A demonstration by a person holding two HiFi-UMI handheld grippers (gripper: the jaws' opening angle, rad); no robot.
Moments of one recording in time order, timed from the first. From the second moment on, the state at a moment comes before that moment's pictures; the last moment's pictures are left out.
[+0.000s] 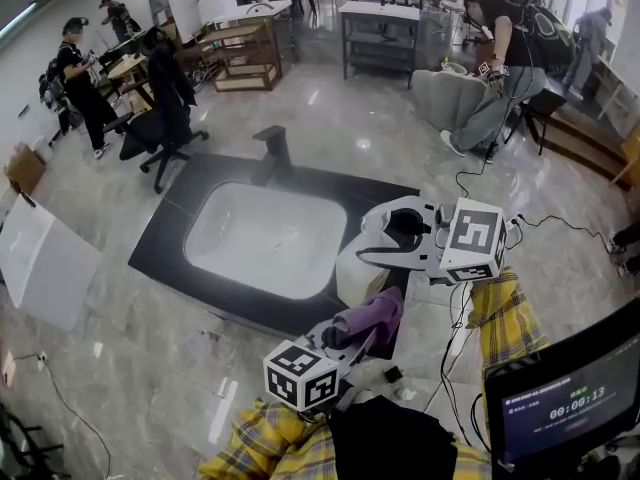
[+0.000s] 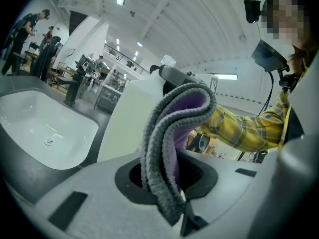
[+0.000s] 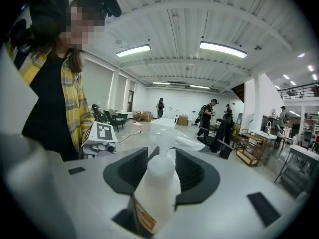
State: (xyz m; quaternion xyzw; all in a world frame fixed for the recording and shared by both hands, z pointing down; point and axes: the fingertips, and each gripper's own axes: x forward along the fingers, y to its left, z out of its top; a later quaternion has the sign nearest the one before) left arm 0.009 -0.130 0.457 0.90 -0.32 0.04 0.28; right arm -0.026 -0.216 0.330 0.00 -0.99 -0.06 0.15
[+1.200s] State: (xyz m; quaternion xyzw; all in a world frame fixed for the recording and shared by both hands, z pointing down) left arm -0.031 -0.147 0.437 0.91 -0.36 0.05 0.21; right arm -0.020 -0.238 0.330 0.24 -0.96 0.08 0.09
